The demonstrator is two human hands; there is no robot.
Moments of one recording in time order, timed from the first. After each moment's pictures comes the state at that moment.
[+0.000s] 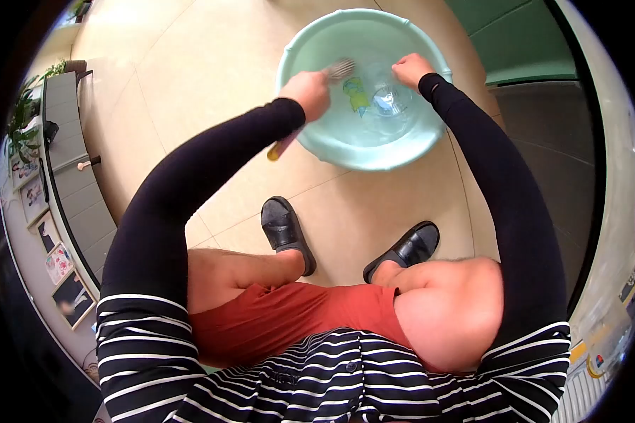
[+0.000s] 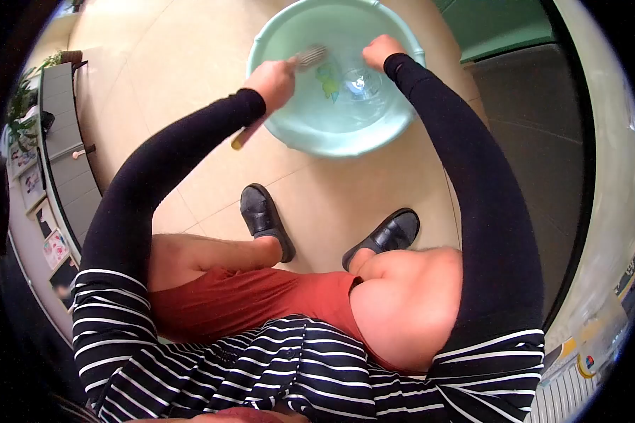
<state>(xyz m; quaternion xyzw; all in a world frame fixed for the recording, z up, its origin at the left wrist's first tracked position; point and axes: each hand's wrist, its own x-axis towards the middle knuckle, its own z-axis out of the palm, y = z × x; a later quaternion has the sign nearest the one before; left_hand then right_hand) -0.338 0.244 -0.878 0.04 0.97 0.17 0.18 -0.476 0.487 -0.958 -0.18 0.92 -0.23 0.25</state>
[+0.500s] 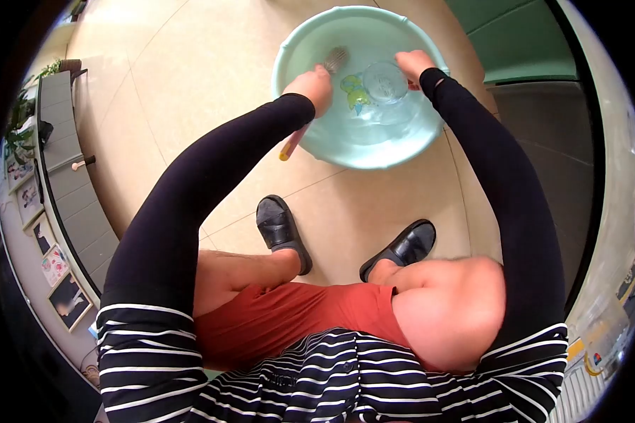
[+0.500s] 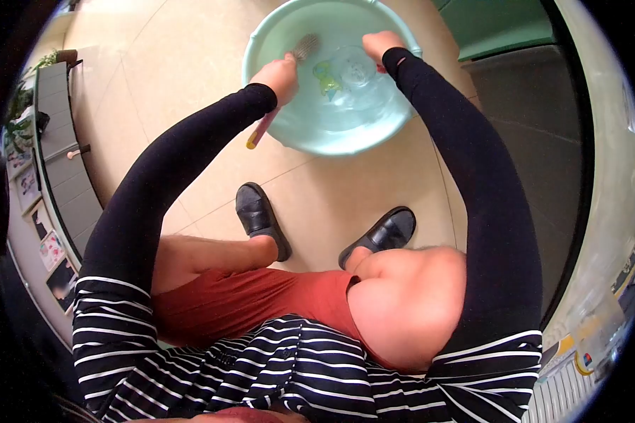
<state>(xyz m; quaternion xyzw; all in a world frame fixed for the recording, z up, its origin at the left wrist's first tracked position) -0.346 0.266 -0.886 -0.07 0.96 0.13 0.24 -0.476 0.483 -0.929 0.08 0.85 -0.37 0.37</state>
